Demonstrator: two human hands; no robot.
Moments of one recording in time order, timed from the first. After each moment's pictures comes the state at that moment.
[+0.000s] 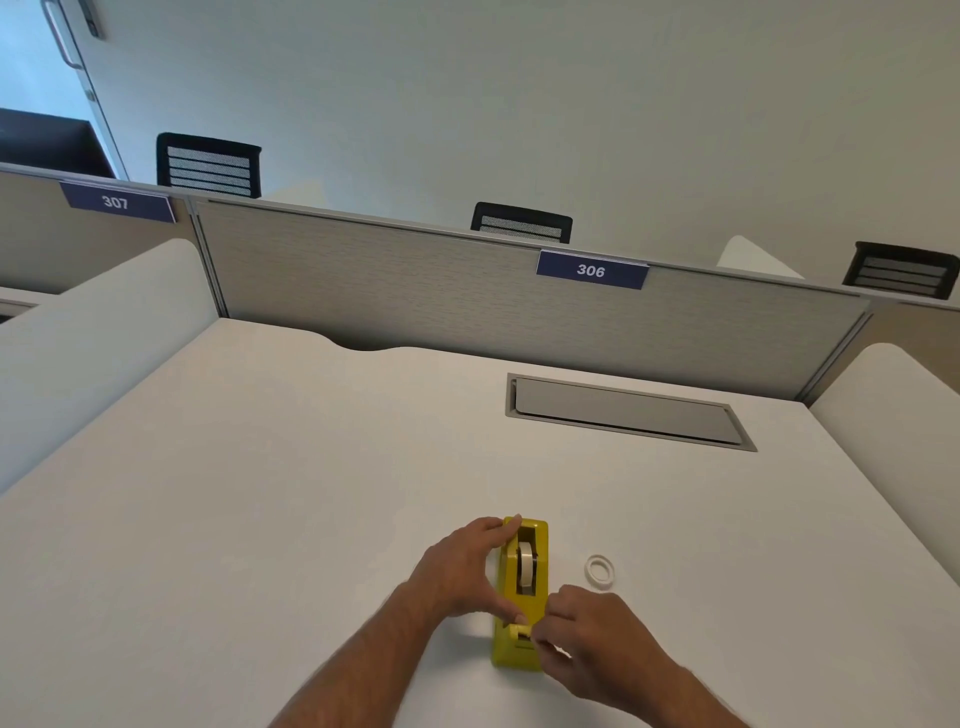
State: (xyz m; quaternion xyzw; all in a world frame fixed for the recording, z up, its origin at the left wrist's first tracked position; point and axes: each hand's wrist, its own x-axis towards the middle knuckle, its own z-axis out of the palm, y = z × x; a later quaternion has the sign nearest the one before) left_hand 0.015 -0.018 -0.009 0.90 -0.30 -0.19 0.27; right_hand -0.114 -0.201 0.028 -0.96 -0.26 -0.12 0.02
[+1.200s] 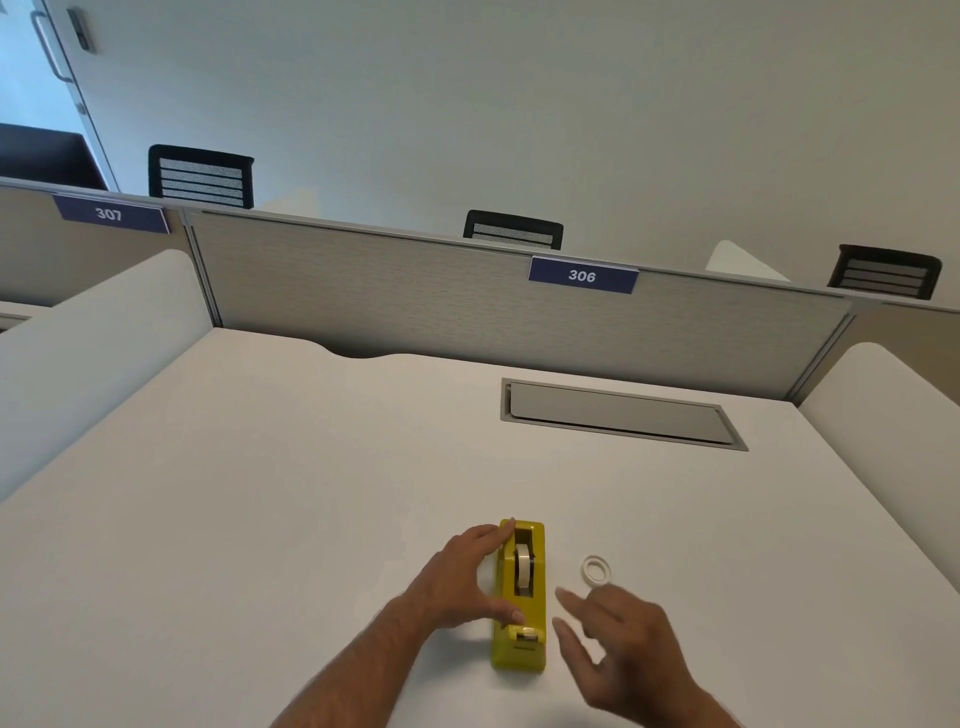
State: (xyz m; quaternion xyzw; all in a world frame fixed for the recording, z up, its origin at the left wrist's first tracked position) left_hand 0.011 -0.014 -0.021 0.87 -0.29 -0.21 0.34; right_hand -0.138 -0.206 0.041 -0.93 -0.16 -0.29 0.14
